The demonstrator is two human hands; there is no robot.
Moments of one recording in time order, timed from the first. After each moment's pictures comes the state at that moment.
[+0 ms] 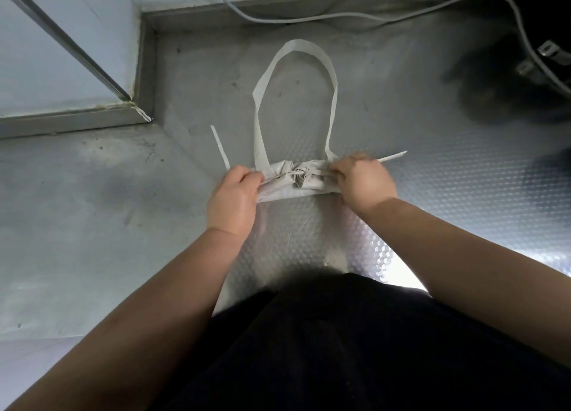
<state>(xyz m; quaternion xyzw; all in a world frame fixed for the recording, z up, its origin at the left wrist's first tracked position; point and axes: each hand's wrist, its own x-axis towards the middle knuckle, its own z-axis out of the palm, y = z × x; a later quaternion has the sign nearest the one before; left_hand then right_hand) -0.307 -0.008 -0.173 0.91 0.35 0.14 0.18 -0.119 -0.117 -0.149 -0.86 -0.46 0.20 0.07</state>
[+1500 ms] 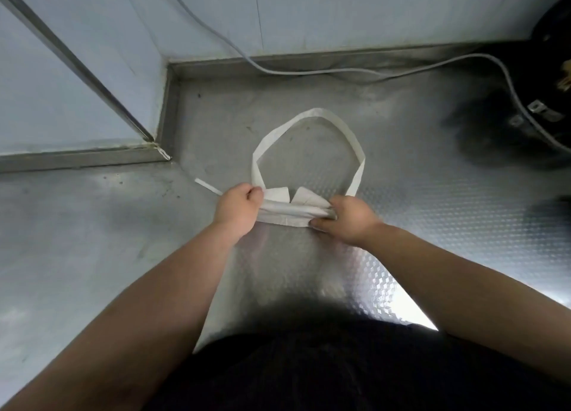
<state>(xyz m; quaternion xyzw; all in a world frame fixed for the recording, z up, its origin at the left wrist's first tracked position) -0.271 0.045 -0.147 0.77 0.53 0.06 0.35 -0.124 -0.088 -0.130 -0.83 -0.43 0.34 0.09</state>
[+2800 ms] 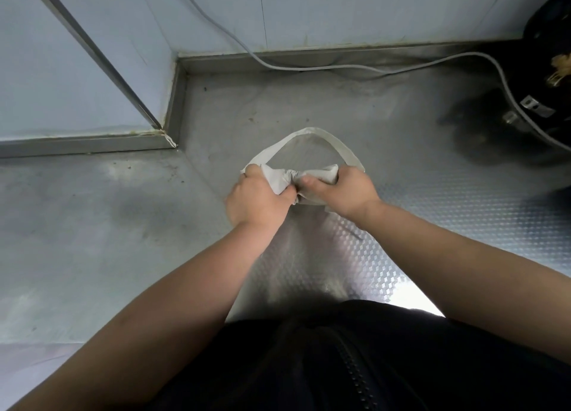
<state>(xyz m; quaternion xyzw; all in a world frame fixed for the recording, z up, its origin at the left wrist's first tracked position) -0.257 -0.016 -0.106 0.77 0.60 0.05 0.21 -0.138 -0.094 -0.090 -0.82 -0.31 0.35 0.31</state>
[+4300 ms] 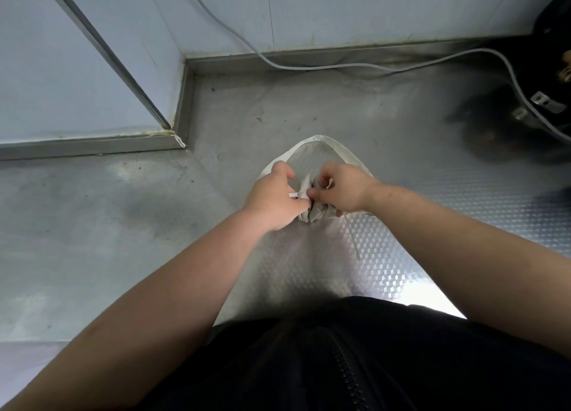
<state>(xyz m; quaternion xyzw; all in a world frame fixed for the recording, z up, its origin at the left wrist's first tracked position) -0.266 -0.008 -0.089 0.80 0.45 -0.03 0.39 -0.137 -0.078 -0.089 -0.79 -0.40 0.42 0.19</state>
